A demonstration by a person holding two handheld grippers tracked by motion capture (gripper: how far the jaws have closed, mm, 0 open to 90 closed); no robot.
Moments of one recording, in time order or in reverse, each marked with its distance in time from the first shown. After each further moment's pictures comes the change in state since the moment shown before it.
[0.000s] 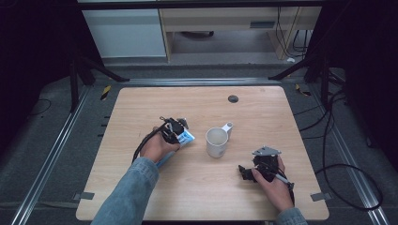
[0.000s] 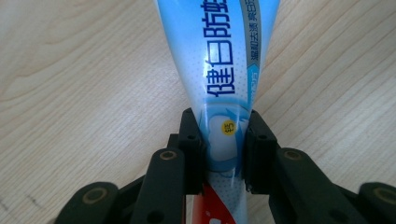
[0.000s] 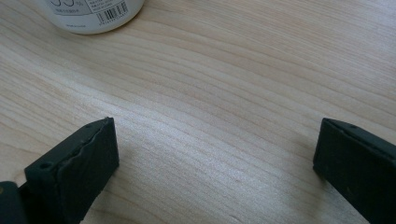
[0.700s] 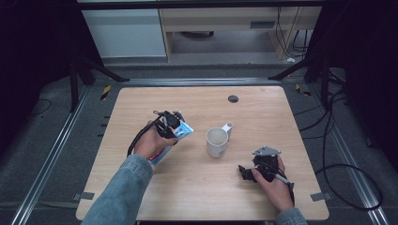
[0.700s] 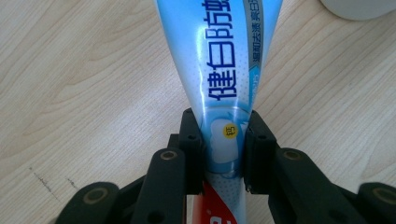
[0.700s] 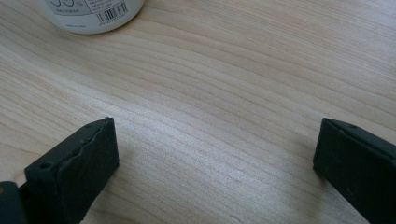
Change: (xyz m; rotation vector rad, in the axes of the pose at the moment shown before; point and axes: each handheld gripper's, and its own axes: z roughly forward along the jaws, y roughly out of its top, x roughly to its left) left arm 0.001 0.001 -0.035 -0.052 0.008 0.017; right arm 0.000 0.000 0.000 0.000 0.000 0.000
